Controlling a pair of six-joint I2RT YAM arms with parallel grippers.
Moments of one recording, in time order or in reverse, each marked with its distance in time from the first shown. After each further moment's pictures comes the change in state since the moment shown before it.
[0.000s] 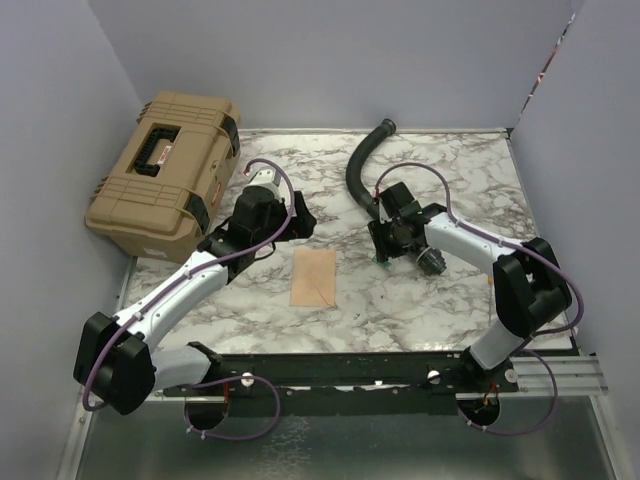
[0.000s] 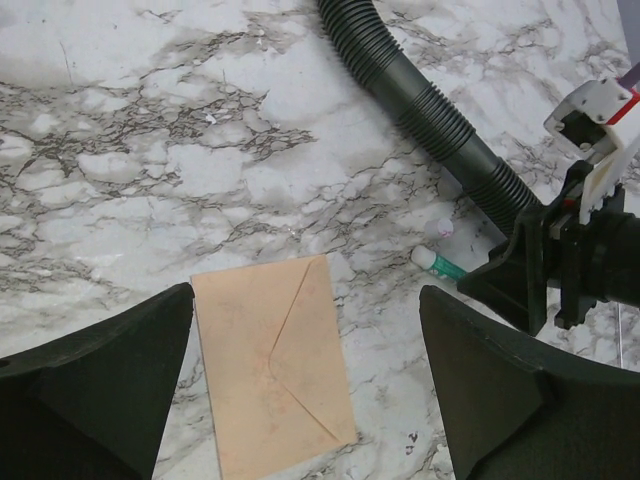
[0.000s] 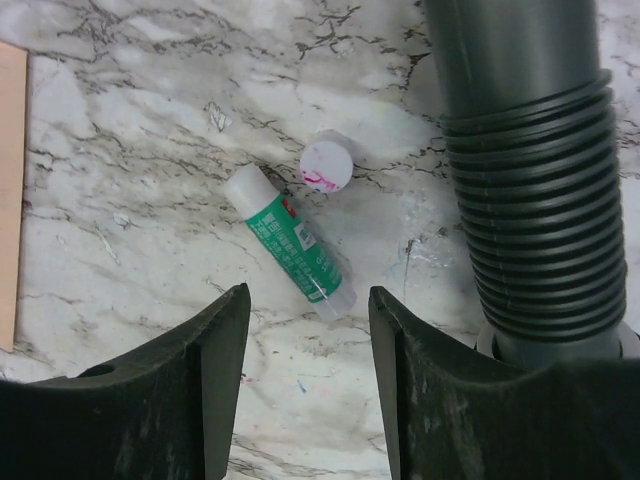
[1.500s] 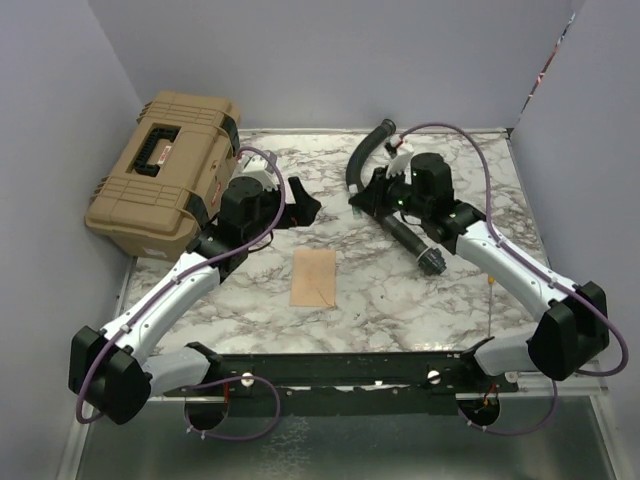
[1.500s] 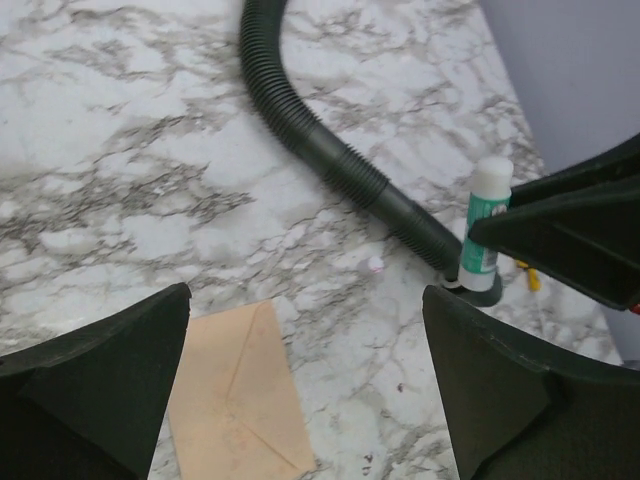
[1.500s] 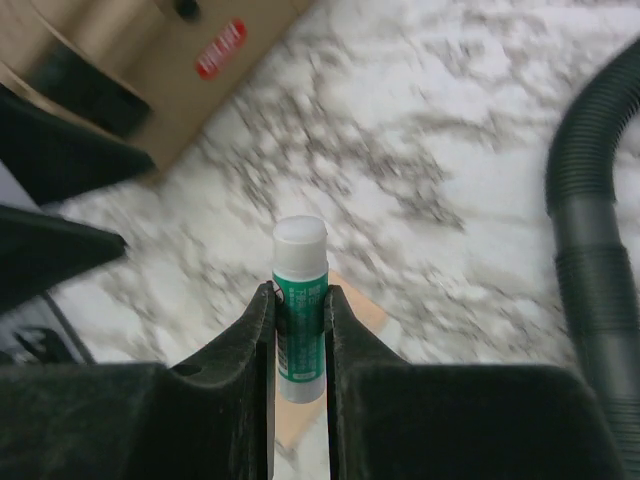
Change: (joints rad) left arm 0.016 -0.042 0.051 0.048 0.065 0.014; right arm -0.008 -0.237 0.026 0.384 -0.340 0.060
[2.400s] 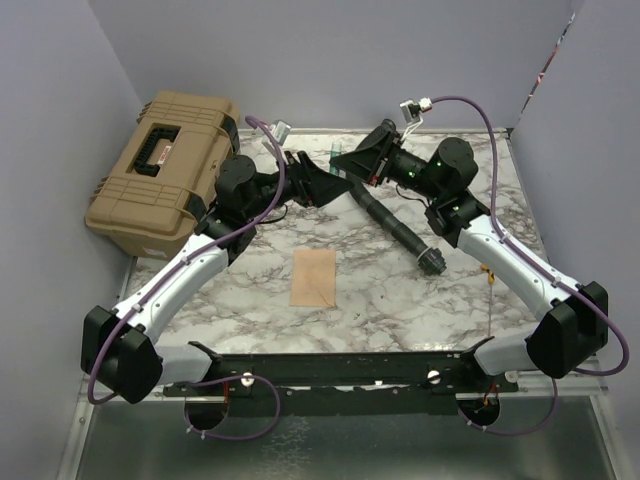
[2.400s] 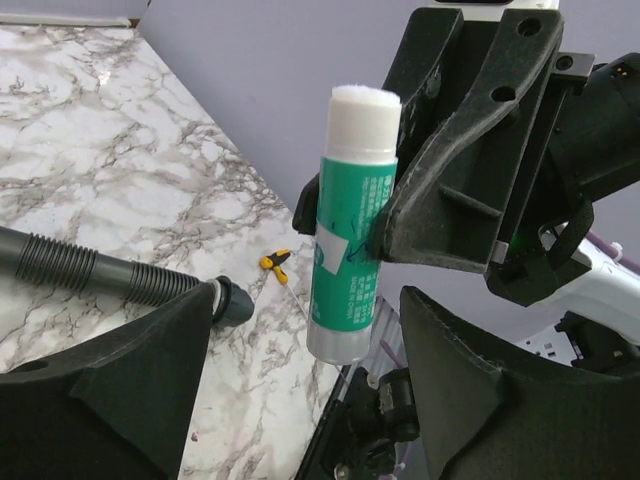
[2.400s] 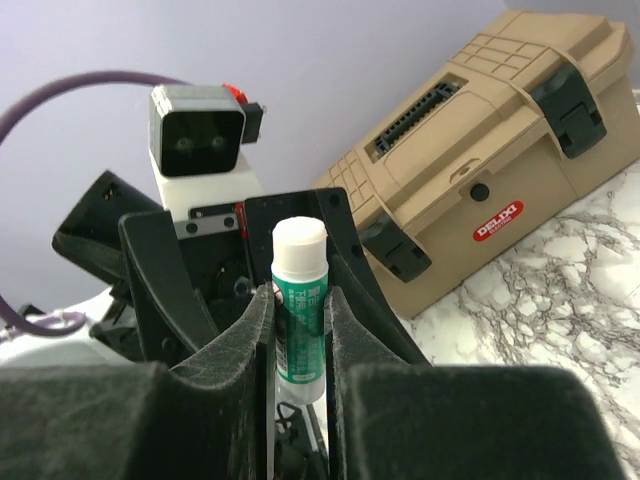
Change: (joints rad) left arm 0.013 0.117 0.143 0.401 0.528 -0.273; right arm 0.000 -0.013 0.082 0.589 -0.262 0.591
